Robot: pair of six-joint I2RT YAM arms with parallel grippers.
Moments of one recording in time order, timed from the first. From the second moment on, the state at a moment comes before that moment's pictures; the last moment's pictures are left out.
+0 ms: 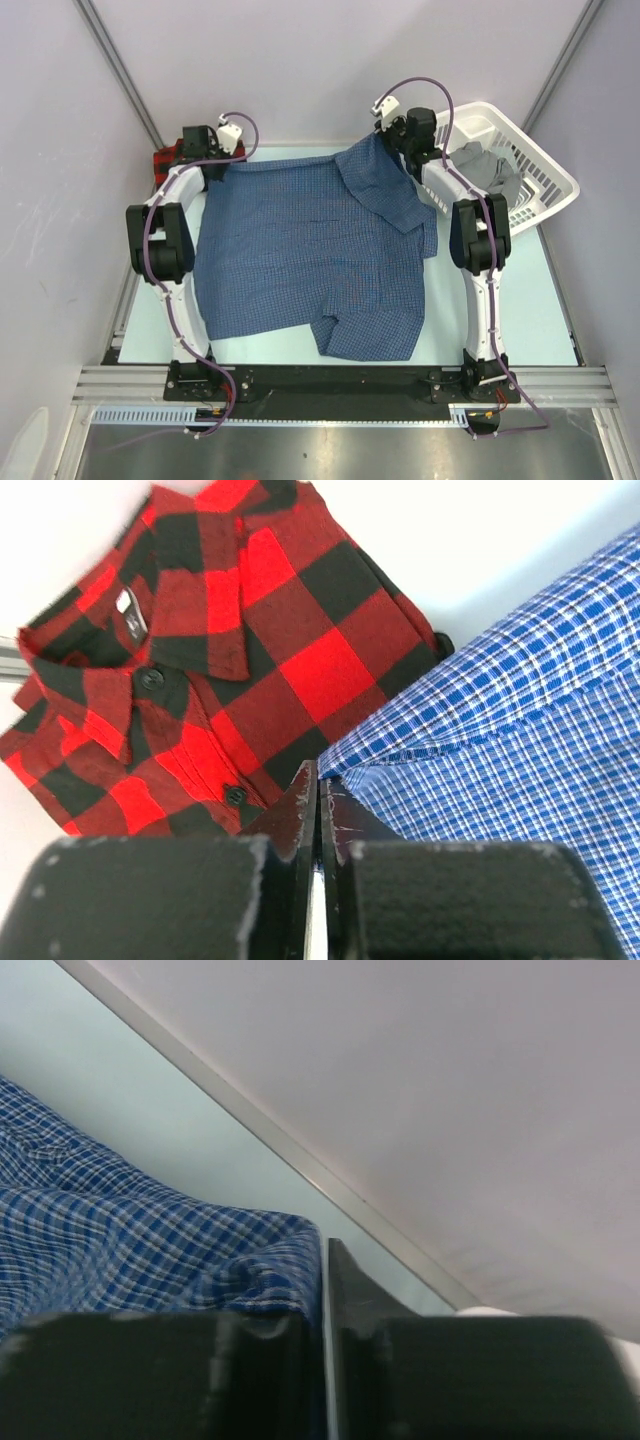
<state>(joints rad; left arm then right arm) 0.05 2.11 1.70 -0.24 0.15 0.55 0.23 2.30 1.93 0.13 -0.33 -0.43</state>
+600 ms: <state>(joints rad) 0.05 2.12 1.71 -0.36 0.13 0.55 0.24 2.14 1.92 -0.23 -0.30 -0.56</state>
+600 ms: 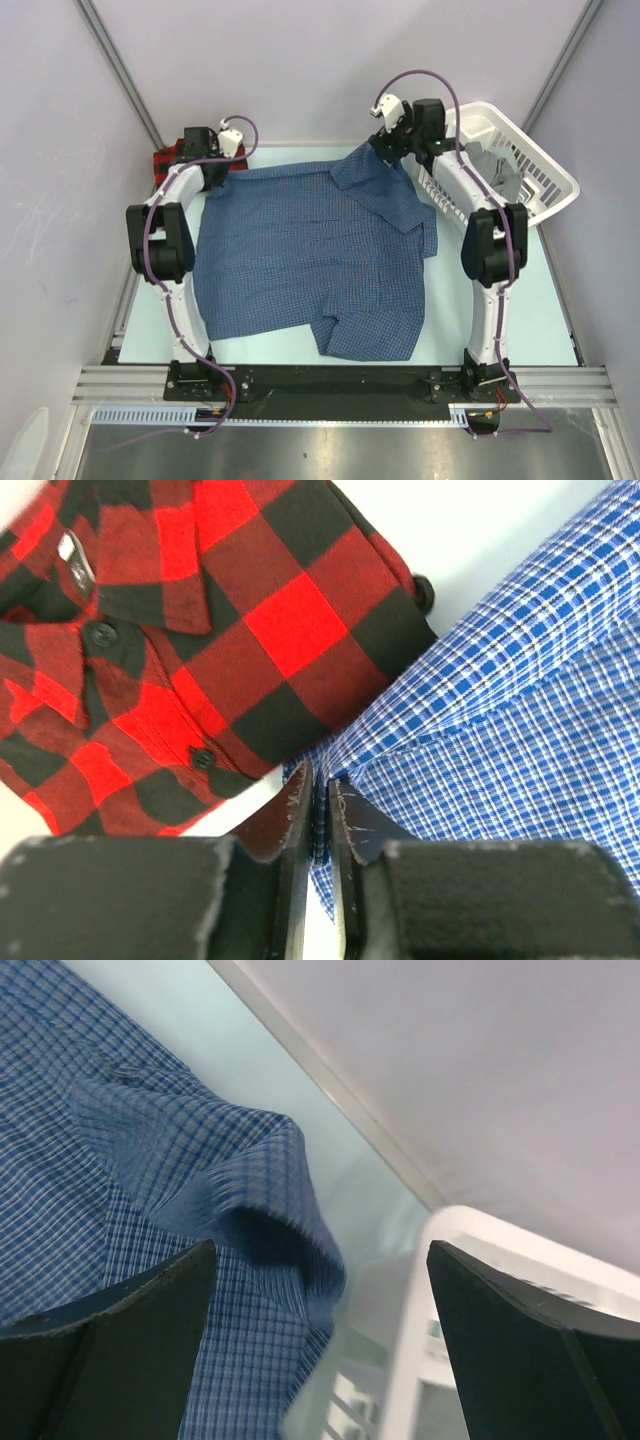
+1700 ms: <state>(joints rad) 0.05 2.19 1.90 -0.54 0.24 0.64 0.19 2.14 1.81 -0.97 -0.33 -0.91</state>
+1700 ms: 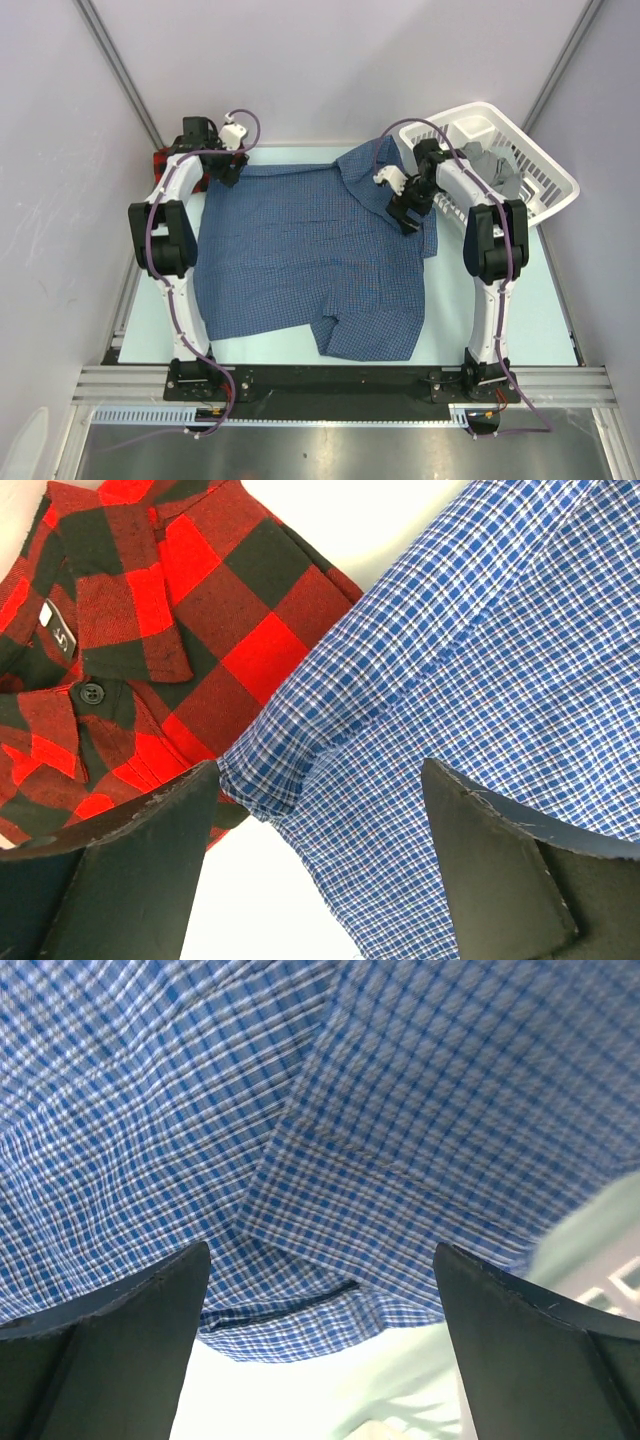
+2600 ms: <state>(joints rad) 0.04 2.18 1.86 -0.49 0.38 1.01 0.22 2.12 1.92 -0.89 -0.32 -0.87</state>
